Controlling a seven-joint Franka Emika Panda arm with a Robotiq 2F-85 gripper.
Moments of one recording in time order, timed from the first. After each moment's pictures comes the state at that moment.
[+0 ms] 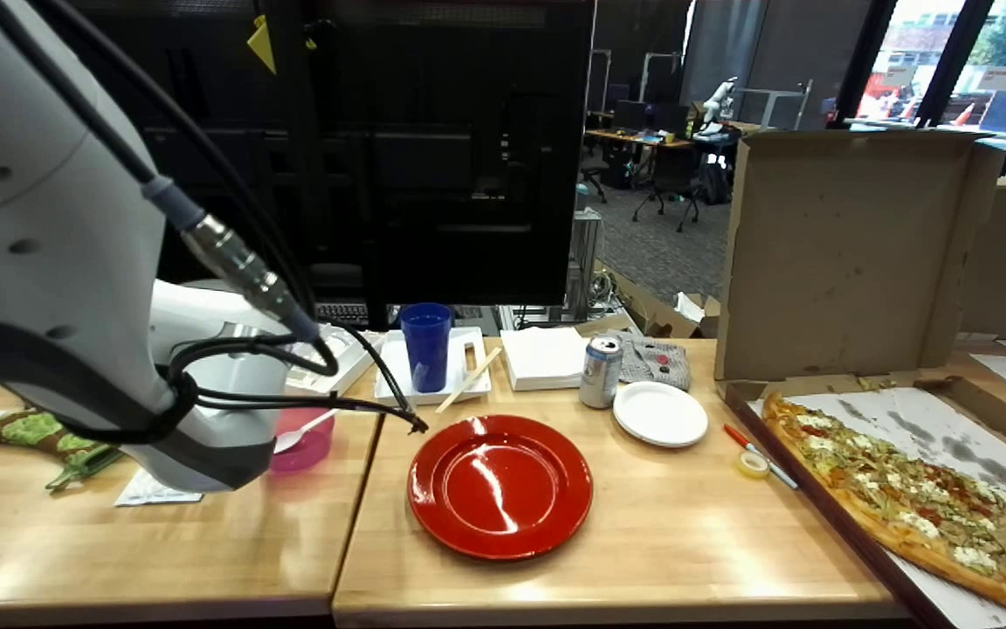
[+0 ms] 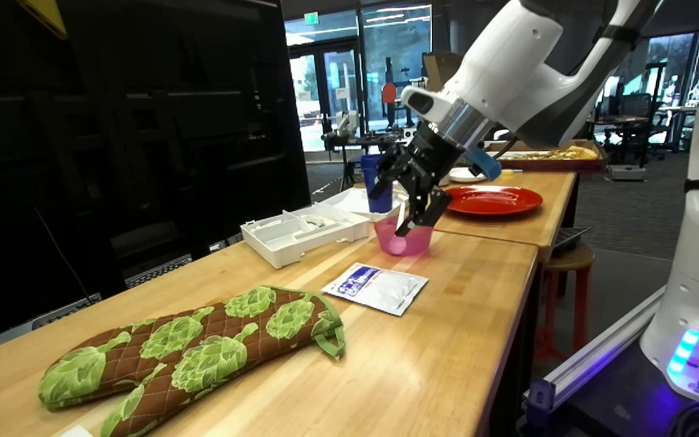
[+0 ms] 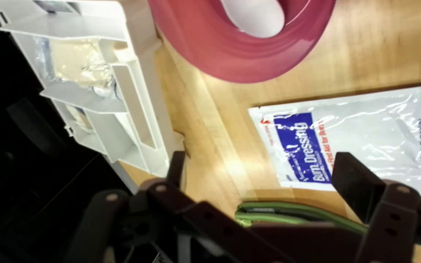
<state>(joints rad) 0.41 -0.29 -0.02 -2.77 -1.55 3.33 0.38</state>
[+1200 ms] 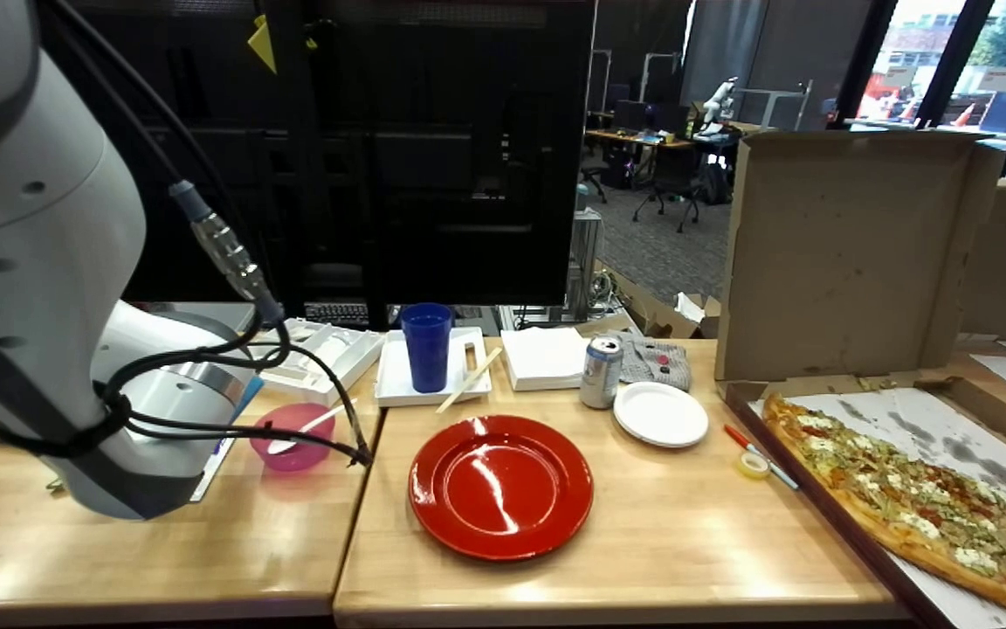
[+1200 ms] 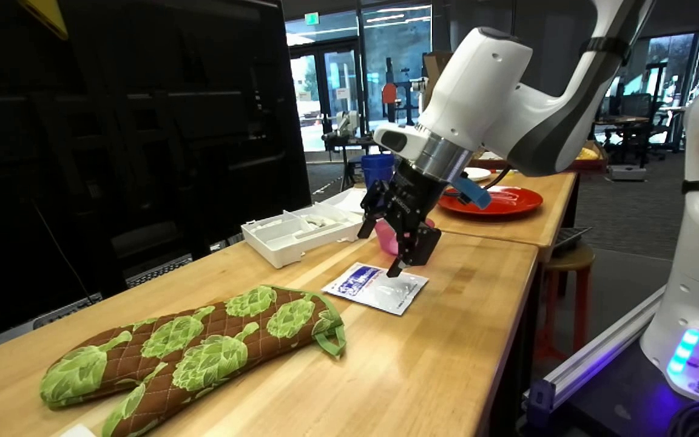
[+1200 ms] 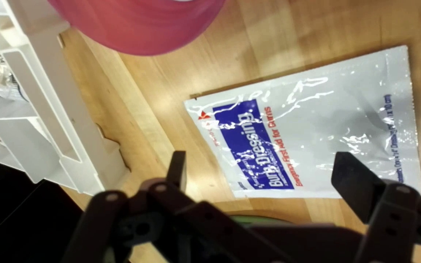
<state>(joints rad) 0.54 -0.15 0.03 -2.77 -1.23 3.23 0.21</state>
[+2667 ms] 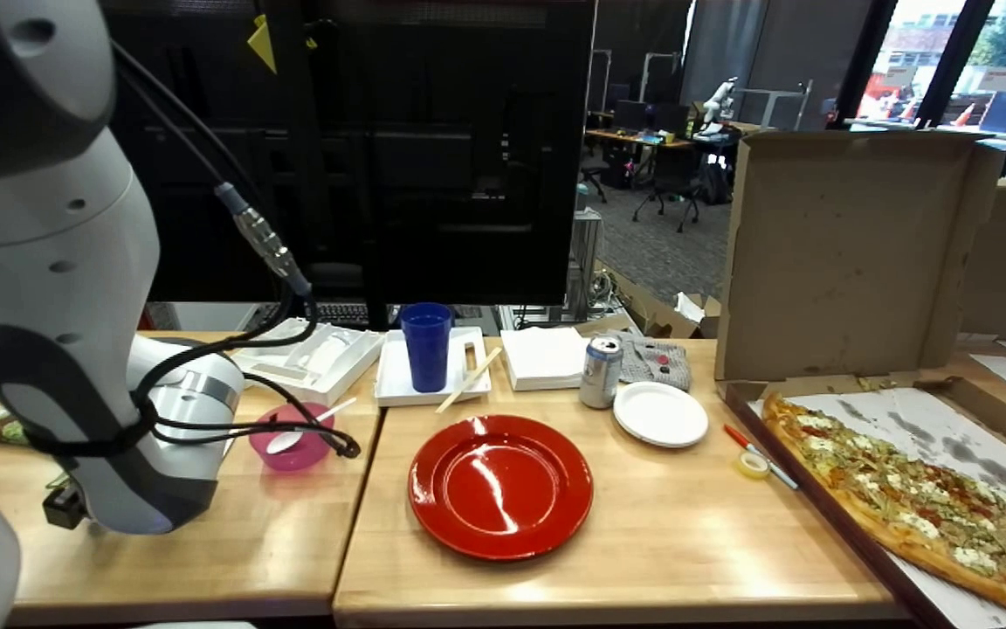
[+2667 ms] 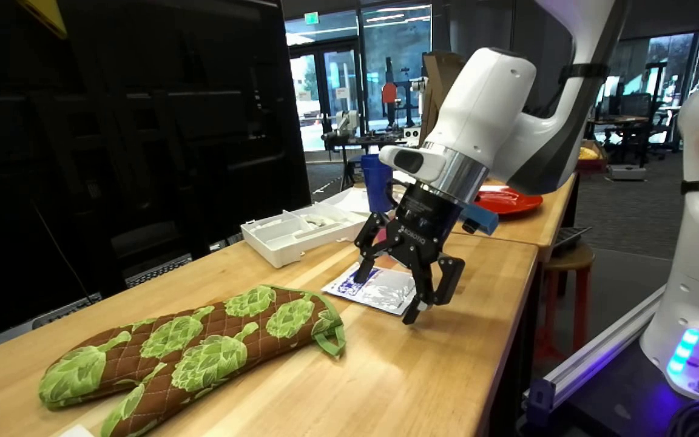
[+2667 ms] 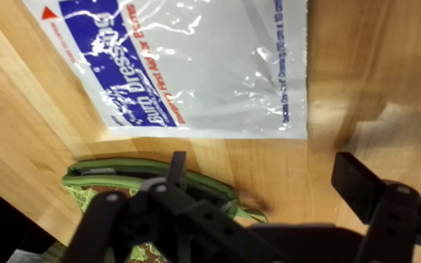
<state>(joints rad) 0.62 -0.01 0.02 -2.73 -1.42 3.46 0.27</state>
